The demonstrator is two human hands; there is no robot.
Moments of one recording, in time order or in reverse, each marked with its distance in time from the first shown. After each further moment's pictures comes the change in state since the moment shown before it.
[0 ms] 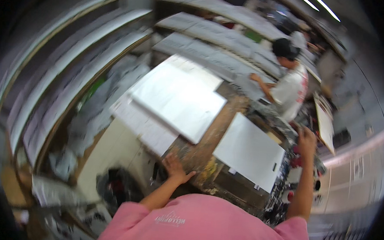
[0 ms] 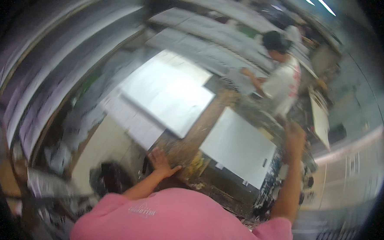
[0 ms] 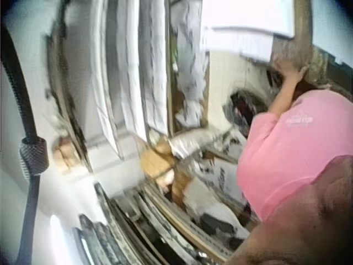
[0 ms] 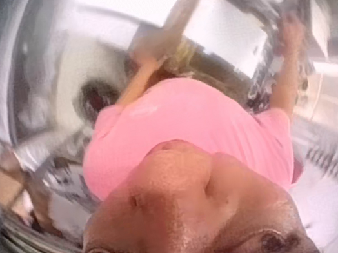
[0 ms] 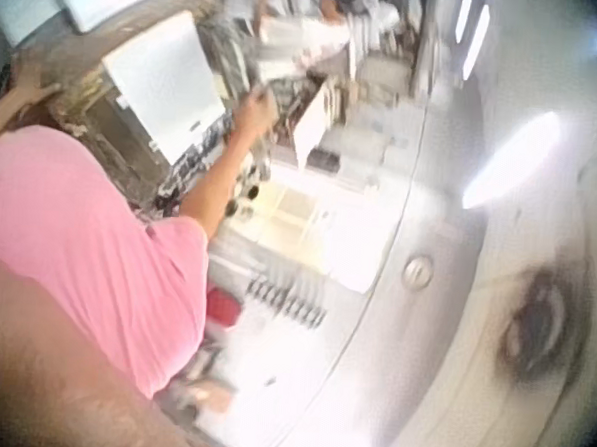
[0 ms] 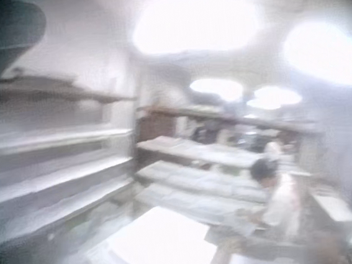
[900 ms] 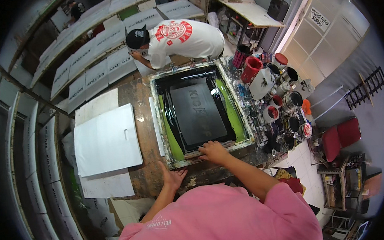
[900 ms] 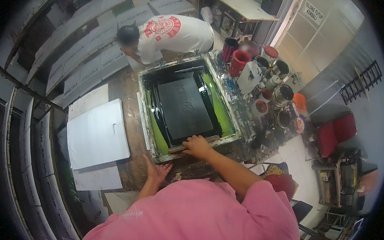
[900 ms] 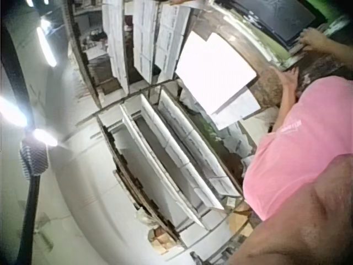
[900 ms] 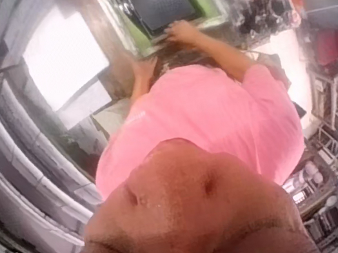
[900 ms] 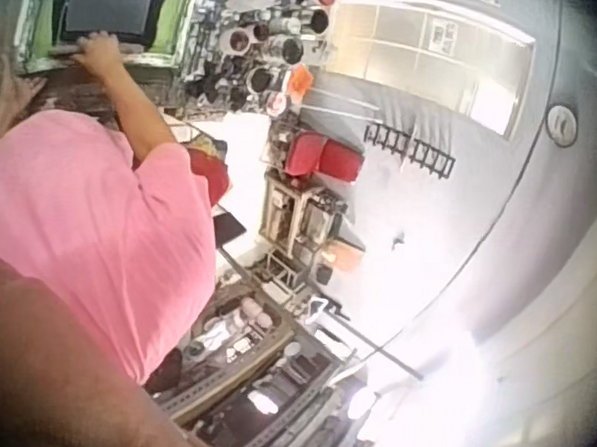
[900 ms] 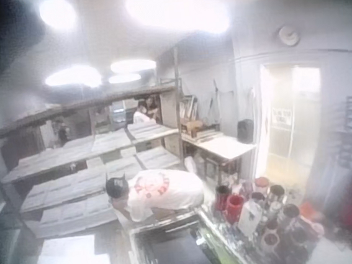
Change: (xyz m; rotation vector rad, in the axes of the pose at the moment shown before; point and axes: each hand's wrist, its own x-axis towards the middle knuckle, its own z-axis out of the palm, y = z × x) left_hand 0.012 0.157 -0.024 -1.796 -0.980 -0.242; right_hand -0.274 -0.043 0.168 0.290 -0.654 0.140
